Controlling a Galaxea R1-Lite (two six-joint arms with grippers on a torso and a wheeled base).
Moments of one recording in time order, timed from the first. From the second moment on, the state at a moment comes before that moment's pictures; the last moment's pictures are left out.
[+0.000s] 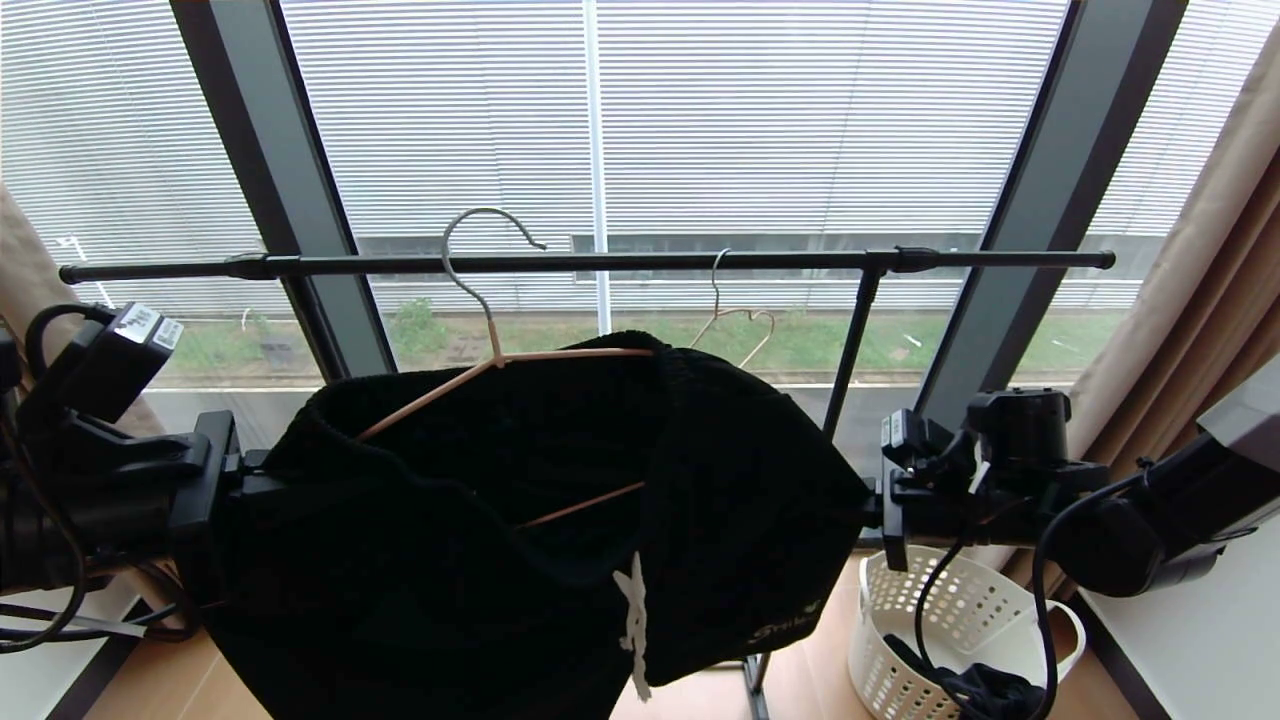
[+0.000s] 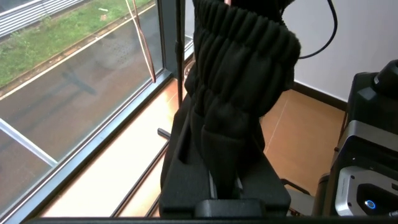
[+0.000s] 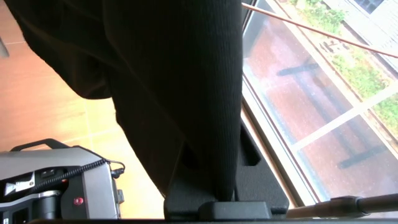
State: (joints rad) left arm 0.03 1.38 -0.60 -0.40 -1.02 0.32; right arm 0.14 2.08 -0.77 -0.73 0.89 -0.59
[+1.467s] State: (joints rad) left arm 0.08 1.37 -0.52 -0.40 -0.97 0.32; right arm 0.36 1.93 -0.82 -0.77 0.41 -0.20
